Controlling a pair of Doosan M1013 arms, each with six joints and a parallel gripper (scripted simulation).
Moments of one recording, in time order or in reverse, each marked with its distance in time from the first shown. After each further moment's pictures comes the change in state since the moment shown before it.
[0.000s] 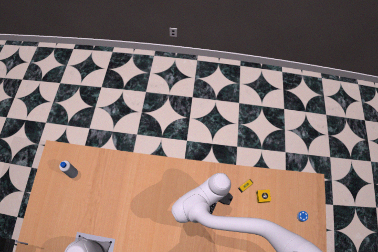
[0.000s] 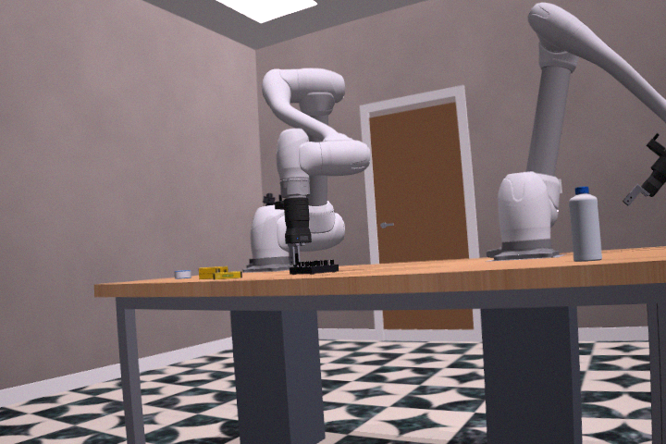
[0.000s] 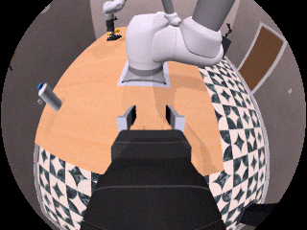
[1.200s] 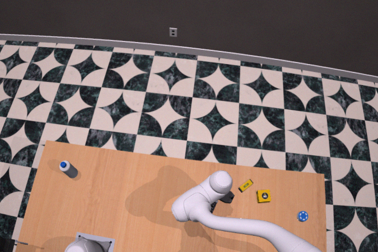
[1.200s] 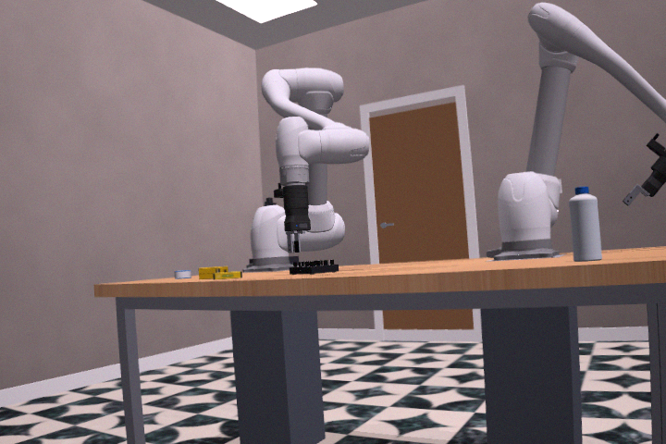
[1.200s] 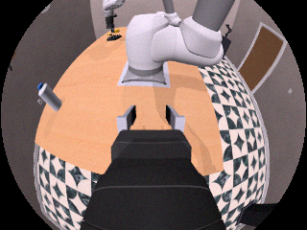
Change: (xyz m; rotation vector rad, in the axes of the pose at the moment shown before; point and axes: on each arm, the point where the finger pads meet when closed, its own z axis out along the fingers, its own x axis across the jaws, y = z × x) left arm 0.000 0.000 0.000 0.000 0.000 0.000; right arm 0.000 0.000 -0.038 0.000 0.000 0.000
